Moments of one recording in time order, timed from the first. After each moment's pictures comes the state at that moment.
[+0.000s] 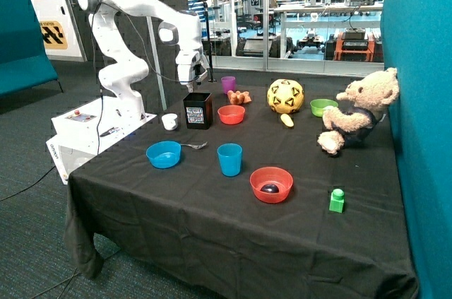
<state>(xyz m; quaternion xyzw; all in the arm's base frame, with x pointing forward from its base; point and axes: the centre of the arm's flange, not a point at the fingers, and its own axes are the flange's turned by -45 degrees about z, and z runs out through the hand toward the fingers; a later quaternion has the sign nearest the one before) 0.420 -0.028 0.430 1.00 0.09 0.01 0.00</state>
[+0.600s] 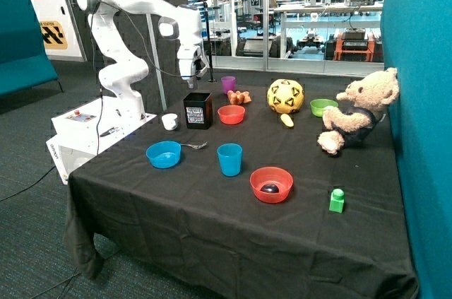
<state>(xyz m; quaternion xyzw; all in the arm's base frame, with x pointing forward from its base) 0.418 -0.021 0.447 0.99 0.12 0.00 0.00</state>
